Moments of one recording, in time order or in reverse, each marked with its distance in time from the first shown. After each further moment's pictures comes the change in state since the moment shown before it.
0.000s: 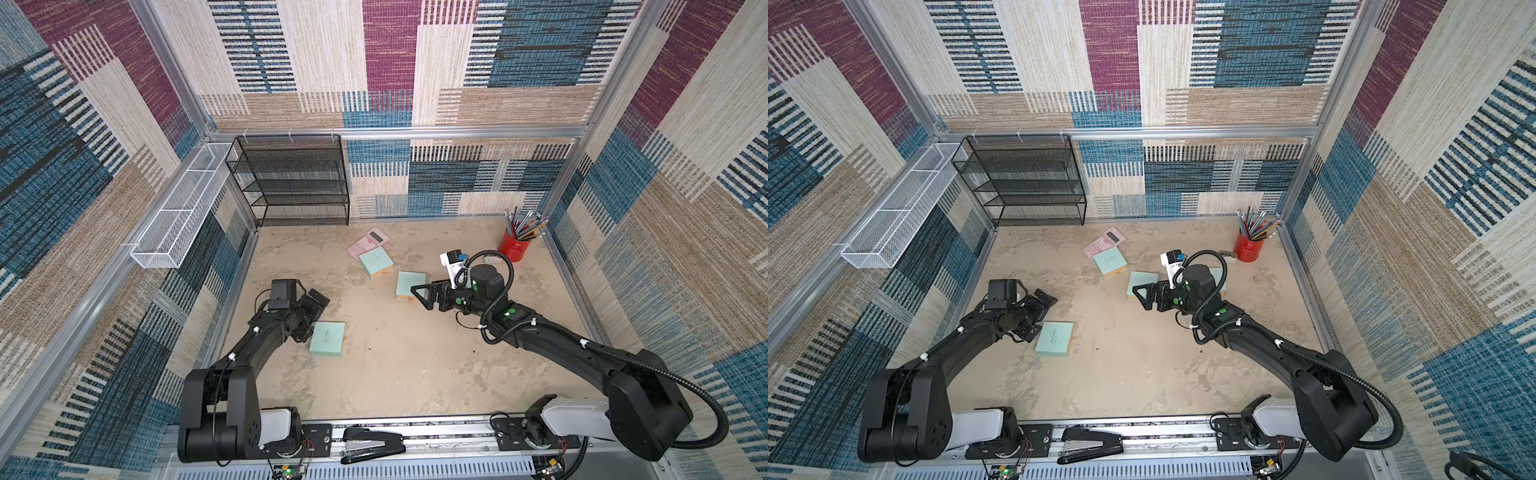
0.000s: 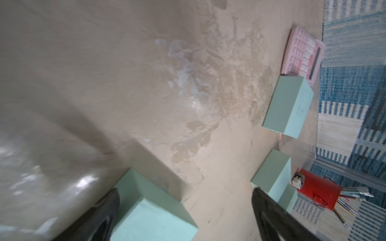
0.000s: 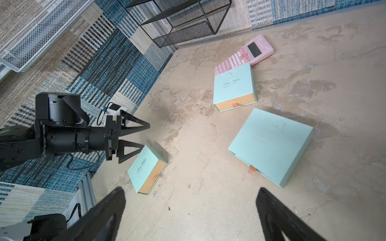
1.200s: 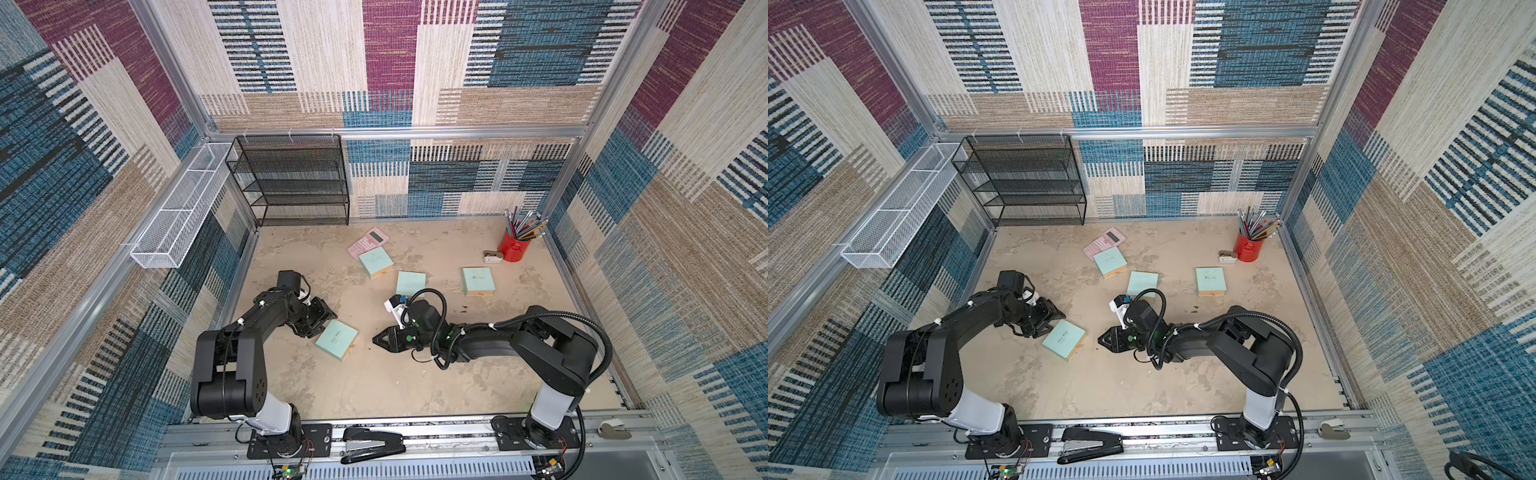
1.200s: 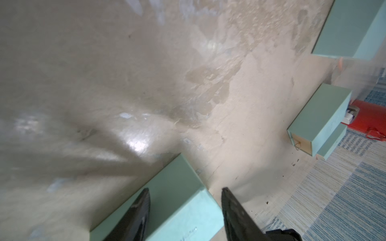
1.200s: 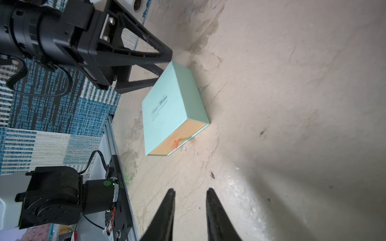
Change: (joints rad) left arm 0.037 0.187 0.144 -0.318 0.182 0.356; right arm 0.352 0.497 0.037 0.282 -0.039 0.249
